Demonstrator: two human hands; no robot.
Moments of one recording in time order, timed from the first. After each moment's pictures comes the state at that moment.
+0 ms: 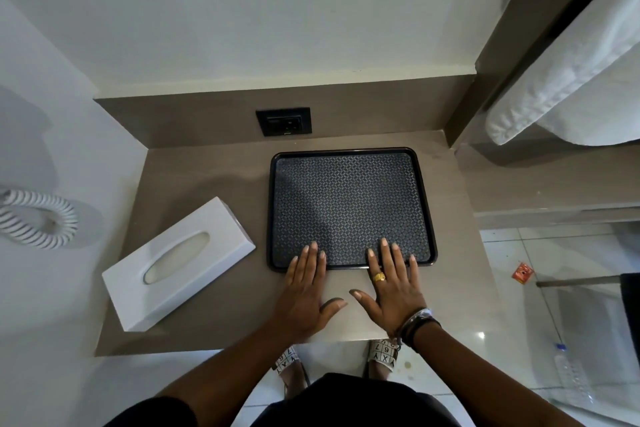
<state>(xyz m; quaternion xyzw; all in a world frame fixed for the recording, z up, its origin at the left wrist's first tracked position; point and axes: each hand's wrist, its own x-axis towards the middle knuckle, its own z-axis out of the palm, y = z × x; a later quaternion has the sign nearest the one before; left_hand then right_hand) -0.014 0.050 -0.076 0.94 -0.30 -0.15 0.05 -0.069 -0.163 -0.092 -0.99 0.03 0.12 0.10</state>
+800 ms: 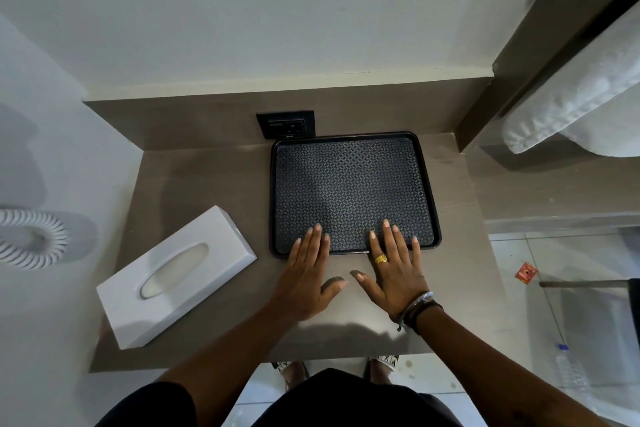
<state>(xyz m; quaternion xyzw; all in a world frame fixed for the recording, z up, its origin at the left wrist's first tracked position) 0.042 0.042 -0.078 0.94 -0.31 -0.14 0.09 -0.012 -0.173 -0.088 -0.99 0.02 0.08 0.10</state>
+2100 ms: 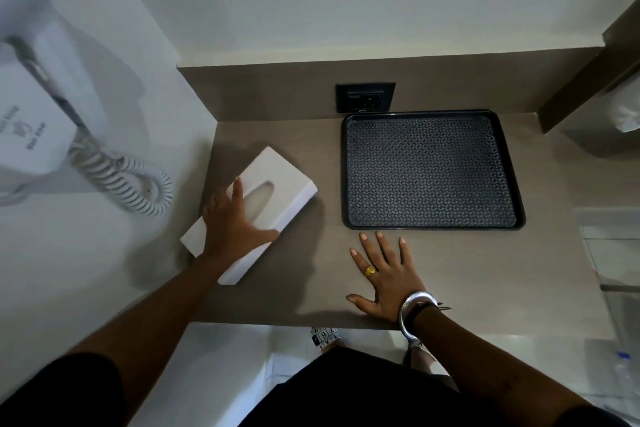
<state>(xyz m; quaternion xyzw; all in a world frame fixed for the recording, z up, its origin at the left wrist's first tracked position) 0.123 0.278 -0.024 0.99 0.01 -0.10 0.09 -0.019 -0.023 -0.088 -0.97 -0.15 0.16 0.06</state>
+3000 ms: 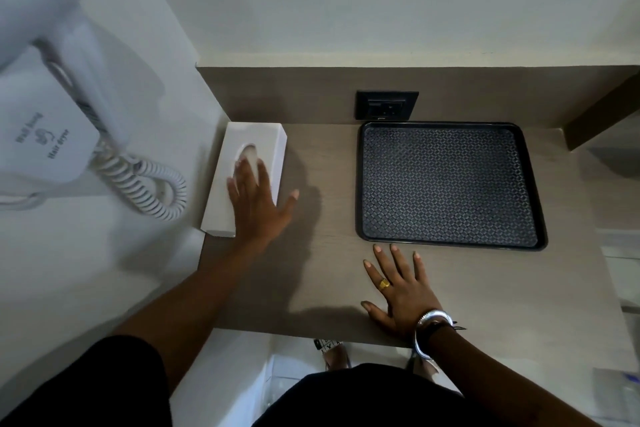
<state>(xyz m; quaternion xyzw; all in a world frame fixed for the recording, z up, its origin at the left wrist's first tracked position) 0.157 0.247 -0.044 0.99 0.00 0.05 0.09 -0.017 -0.025 -0.092 -0.97 -0.14 0.18 0.06</state>
